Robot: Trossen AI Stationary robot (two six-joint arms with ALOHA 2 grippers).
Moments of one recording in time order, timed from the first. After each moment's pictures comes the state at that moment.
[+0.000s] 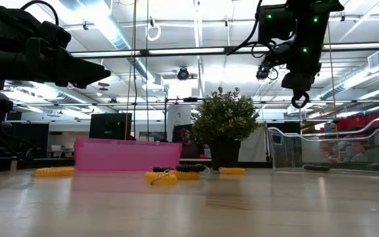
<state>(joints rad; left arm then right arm) 0.07 0.03 0.07 -0.01 -0.11 0.17 -0.17 1.51 1.22 -1.20 0.83 0.33</state>
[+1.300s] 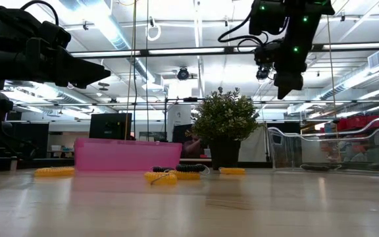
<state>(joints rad) 0.07 0.03 0.07 -0.01 -0.11 0.17 -0.17 1.51 1.22 -0.98 0.82 -0.01</state>
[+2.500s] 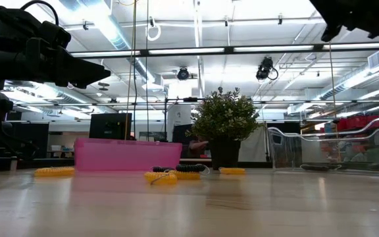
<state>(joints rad) 0.07 0.03 0.07 -0.01 -0.11 0.17 -0.19 0.53 0.21 0.79 -0.24 -0.01</state>
